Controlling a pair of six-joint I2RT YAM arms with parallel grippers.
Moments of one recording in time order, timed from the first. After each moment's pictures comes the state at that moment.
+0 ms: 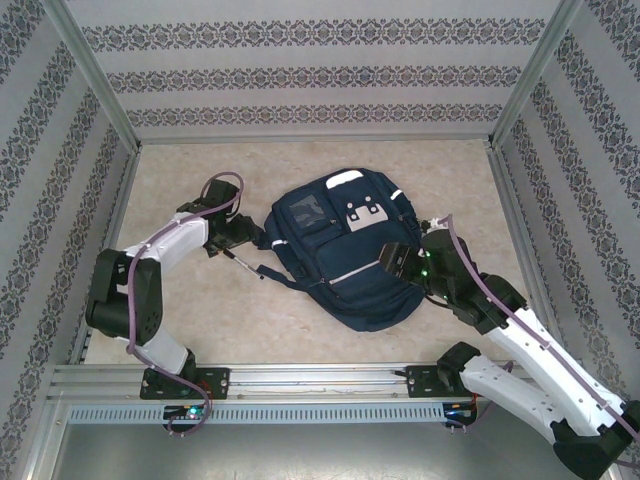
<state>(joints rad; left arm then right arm) -0.20 1.62 1.05 -0.62 -0.01 -0.65 0.61 0.74 0.81 -0.73 0.07 0.83</state>
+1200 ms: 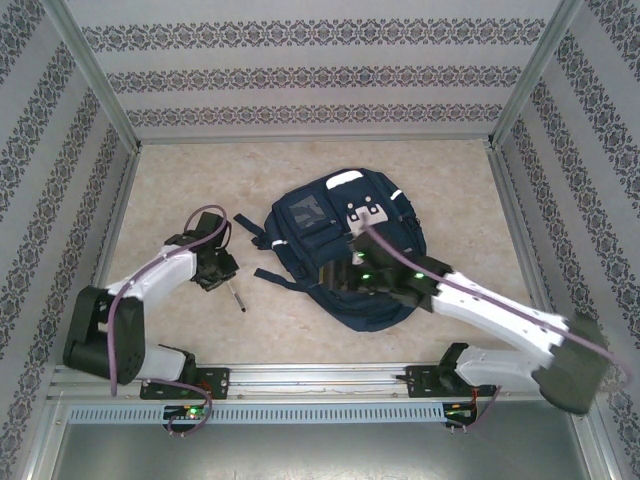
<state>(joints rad) -0.21 1.35 0.76 -0.69 0.02 -0.83 0.89 1.19 0.85 -0.47 -0.14 0.82</state>
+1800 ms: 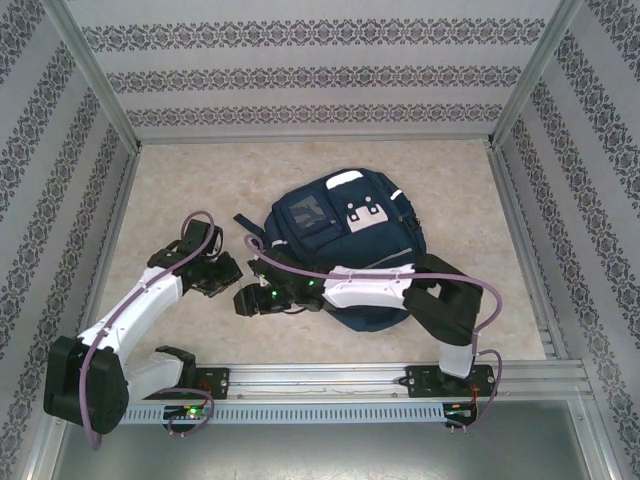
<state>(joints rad) -0.24 1.11 0.70 -0.72 0.21 -0.86 1.13 1.89 1.18 -0.04 -0.31 0.95</state>
